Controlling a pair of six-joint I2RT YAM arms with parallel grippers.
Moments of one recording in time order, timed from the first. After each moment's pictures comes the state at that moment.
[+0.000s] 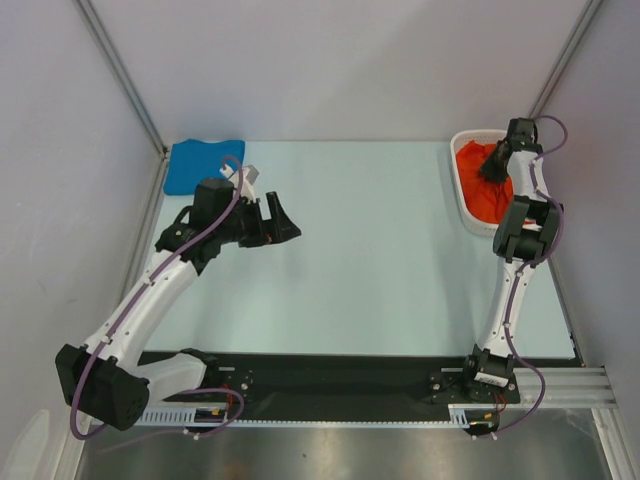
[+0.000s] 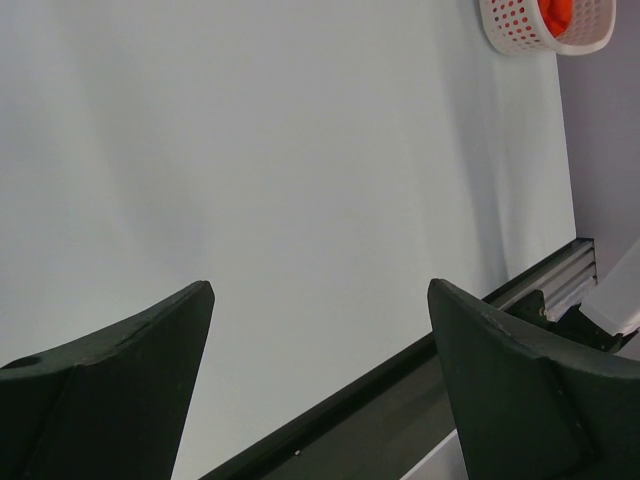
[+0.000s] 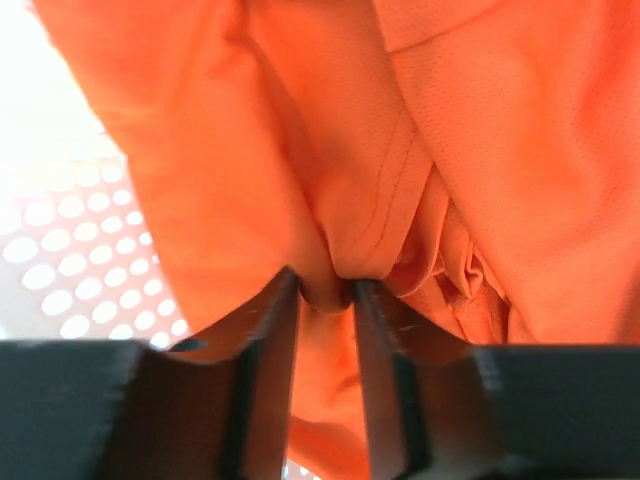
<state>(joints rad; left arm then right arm) -0.36 1.15 1.07 -0.56 0.33 -0.50 -0.25 2.53 2.31 -0.69 -0.05 0.42</state>
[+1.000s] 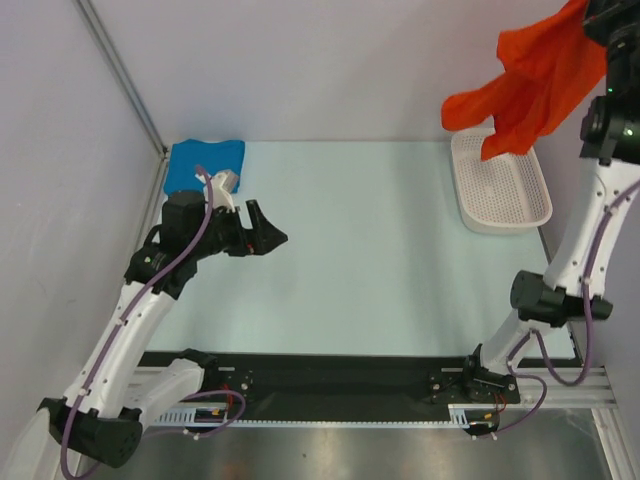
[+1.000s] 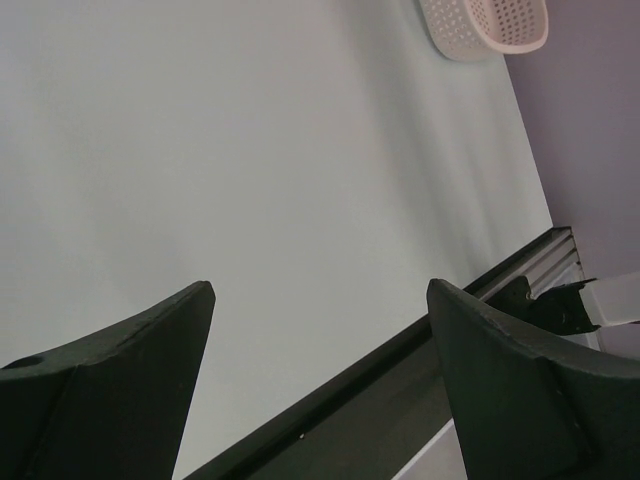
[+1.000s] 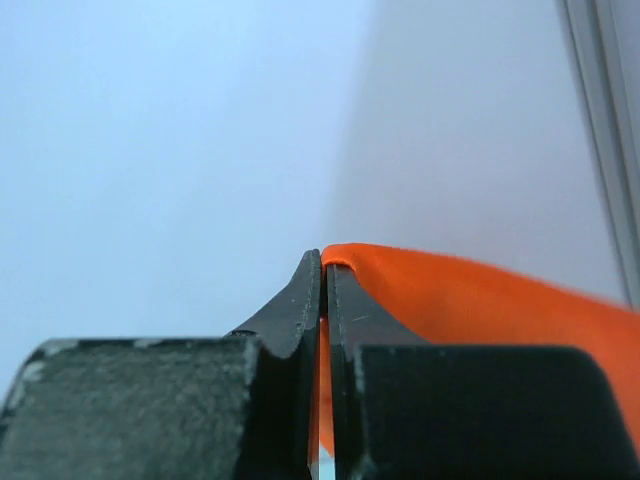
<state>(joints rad) -0.31 0.96 1.06 -0.62 0.39 -0.44 -0.25 1.82 2.55 -0.39 -0.11 0.56</state>
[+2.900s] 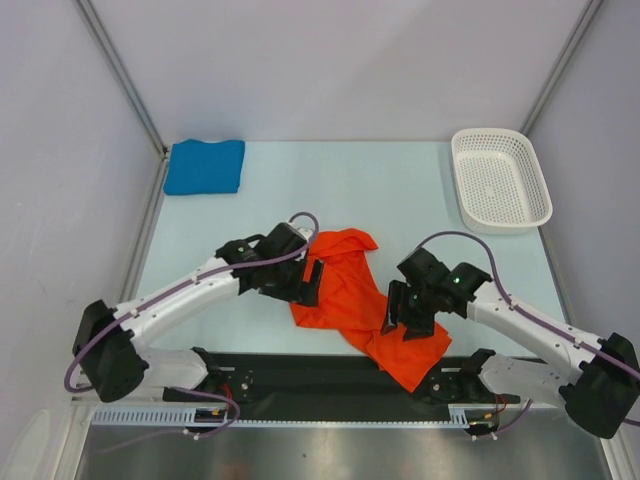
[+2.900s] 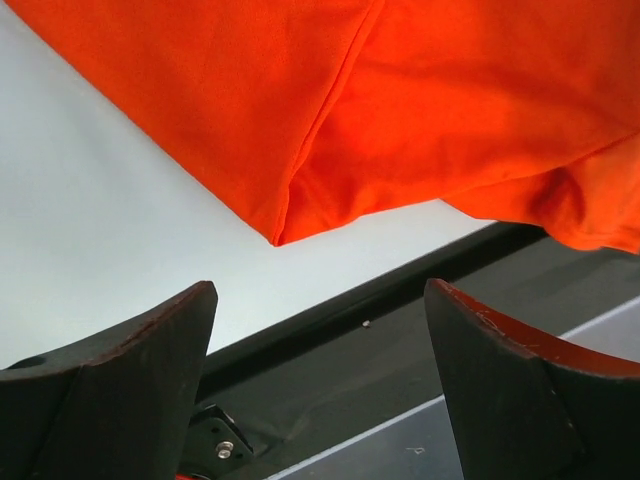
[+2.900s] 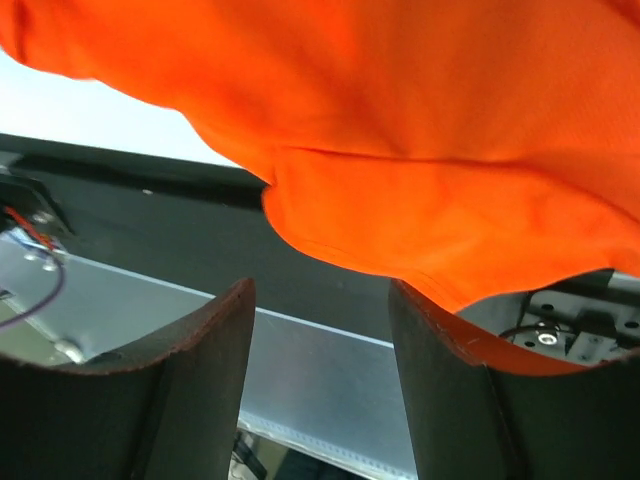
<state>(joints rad) -0.80 1.26 1.00 -0.82 0.05 -0.49 0.74 1.07 0.79 -0.93 -0.21 0.90</state>
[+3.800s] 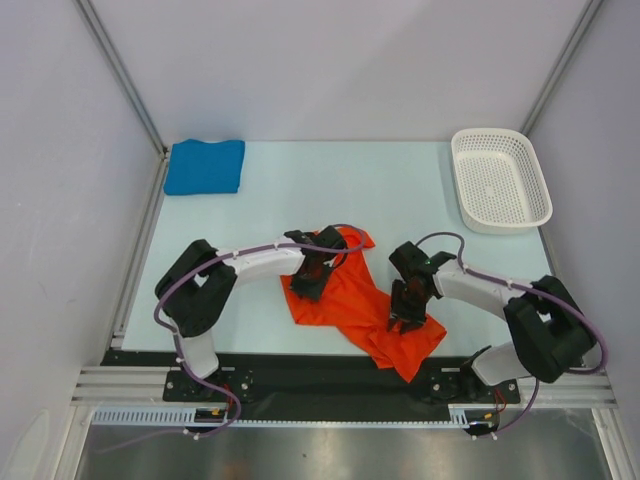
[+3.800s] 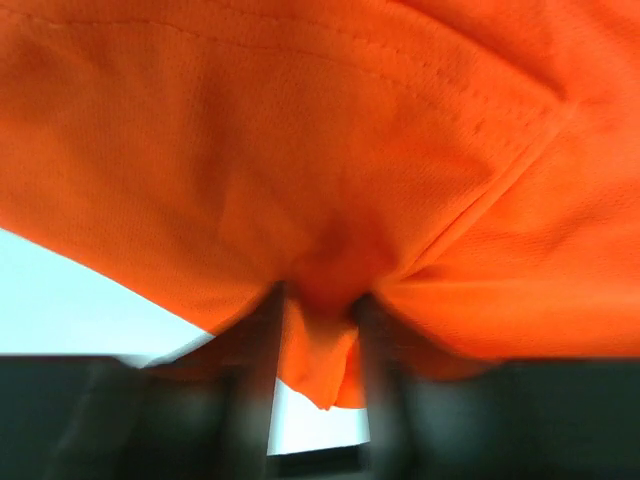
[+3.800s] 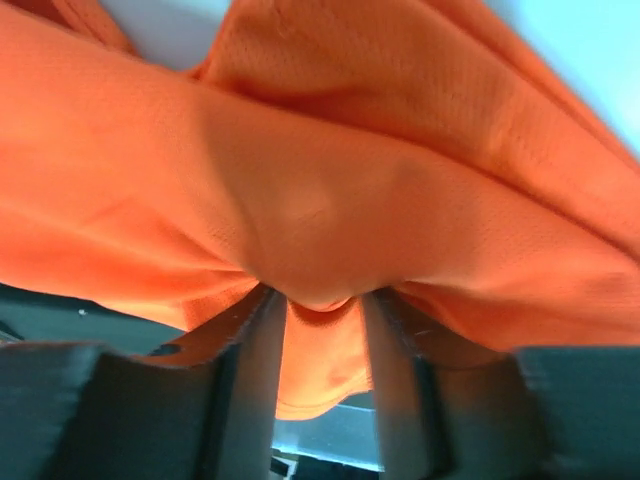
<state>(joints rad) -0.83 1.81 1.16 -0.74 -0.13 -0.38 0.61 1.41 0.71 -0.71 -0.18 0.83</state>
